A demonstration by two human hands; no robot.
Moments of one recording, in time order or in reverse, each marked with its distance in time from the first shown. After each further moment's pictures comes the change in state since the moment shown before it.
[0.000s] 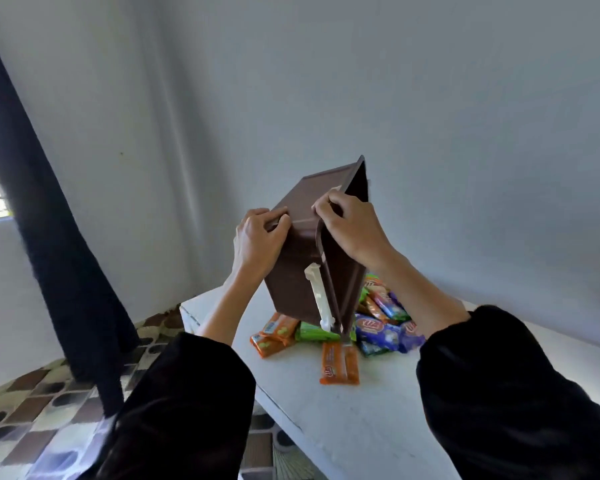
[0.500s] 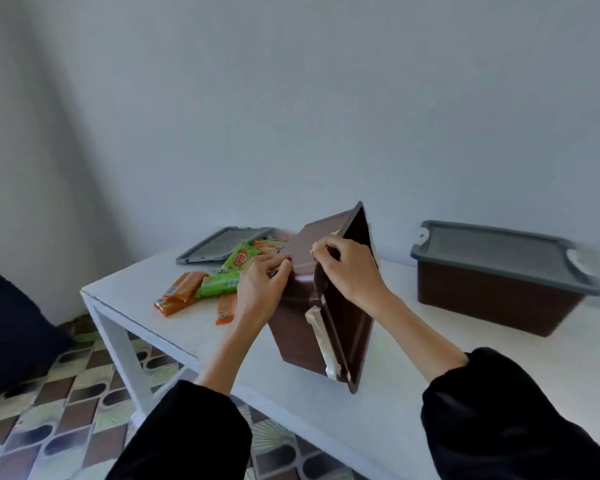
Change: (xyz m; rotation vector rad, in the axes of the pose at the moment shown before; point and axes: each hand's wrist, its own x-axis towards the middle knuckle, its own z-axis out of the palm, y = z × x) left_hand -0.192 0.096 0.086 -0.198 -0.331 0.028; right_hand -0.201 0.041 -0.142 -0.132 0.056 0.309
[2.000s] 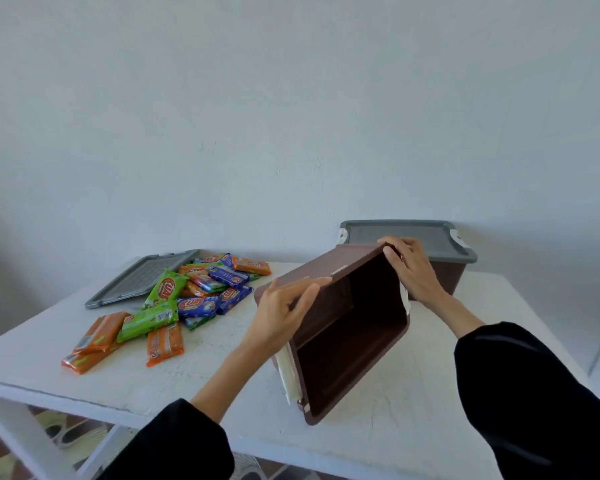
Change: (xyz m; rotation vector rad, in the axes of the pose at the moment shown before) left_hand -0.038 0.063 0.060 -0.209 -0.409 0.479; right_hand -0.035 0.175 -0.123 -0.193 0.287 0.165
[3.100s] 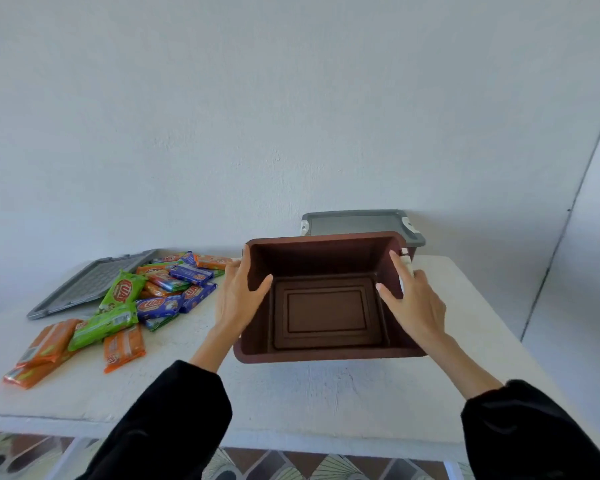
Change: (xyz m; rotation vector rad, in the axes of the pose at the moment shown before) left_hand 0.022 -0.049 0.024 0.334 0.102 -0.292; right_hand -0.100 -0.009 -0.028 -0.502 0.199 0.280
